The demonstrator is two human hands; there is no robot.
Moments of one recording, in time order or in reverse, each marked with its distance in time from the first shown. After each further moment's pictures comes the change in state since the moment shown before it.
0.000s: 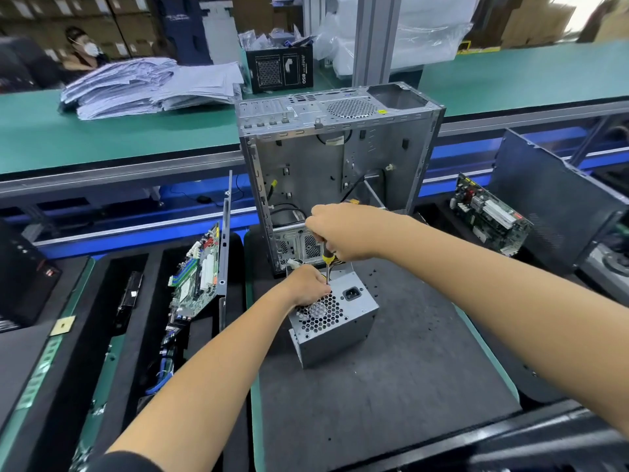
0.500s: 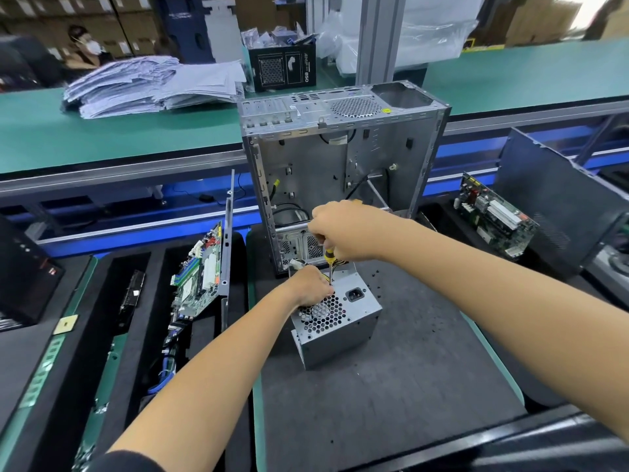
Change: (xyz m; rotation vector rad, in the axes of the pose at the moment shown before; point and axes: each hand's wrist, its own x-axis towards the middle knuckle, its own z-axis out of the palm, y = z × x) left_hand -0.002 0.010 -0.002 0.130 -0.012 -0.080; right_hand 0.005 -0.002 -0.002 -0.019 0.030 0.005
